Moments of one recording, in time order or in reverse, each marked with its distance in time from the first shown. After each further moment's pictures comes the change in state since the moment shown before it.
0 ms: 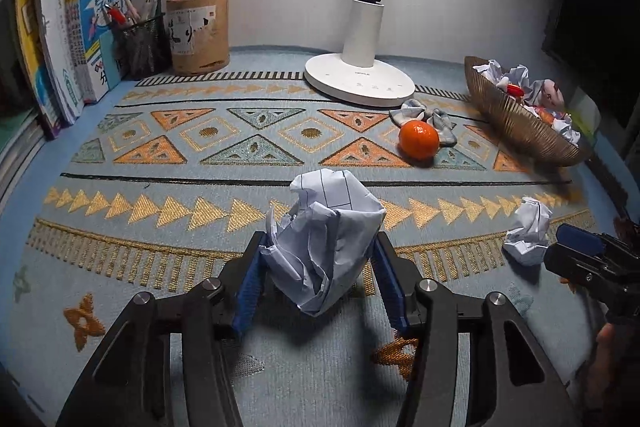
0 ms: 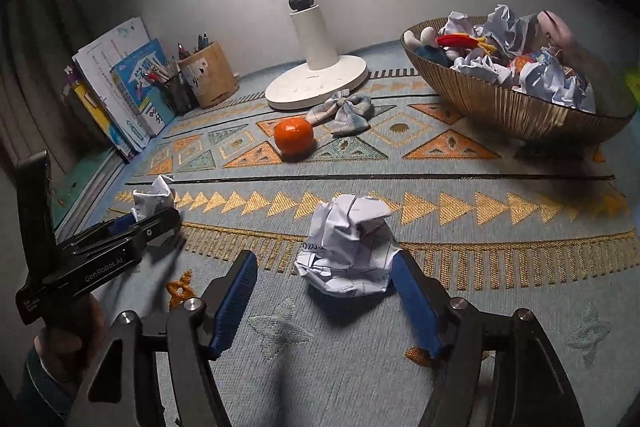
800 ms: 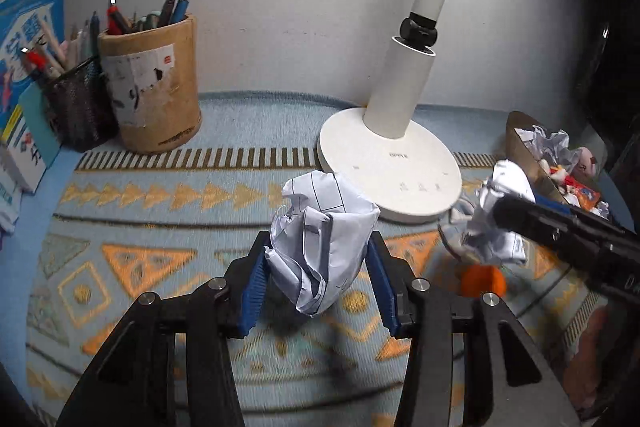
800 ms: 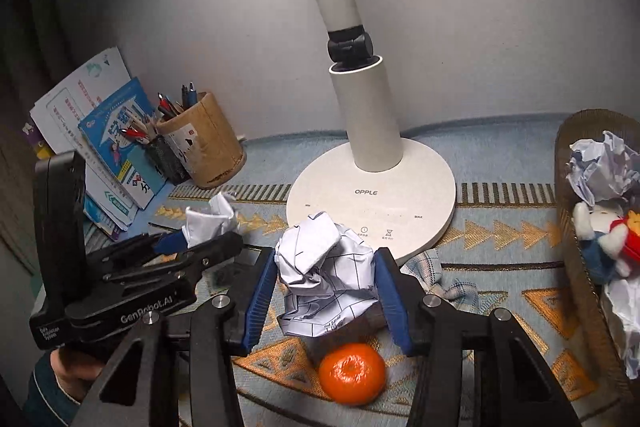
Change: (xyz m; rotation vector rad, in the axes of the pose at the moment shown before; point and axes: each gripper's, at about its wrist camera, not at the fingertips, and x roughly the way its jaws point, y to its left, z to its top) left arm 0.074 0.044 0.113 0.014 0.019 -0.115; right arm 0.099 0.049 0.153 -0.016 -0.063 0.084
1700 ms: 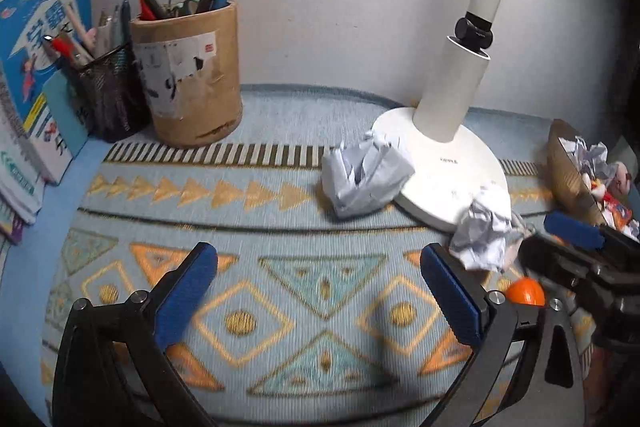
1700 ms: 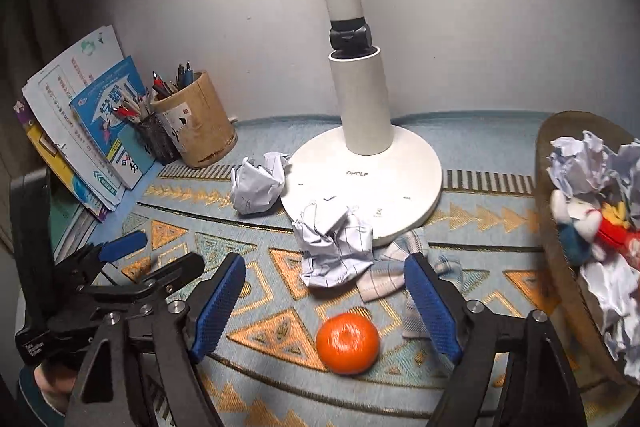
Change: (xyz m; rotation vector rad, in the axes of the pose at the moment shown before) left arm 0.040 0.020 0.030 -0.040 0.025 0.104; right arm 0.029 0.006 0.001 -0.027 0.089 -0.088
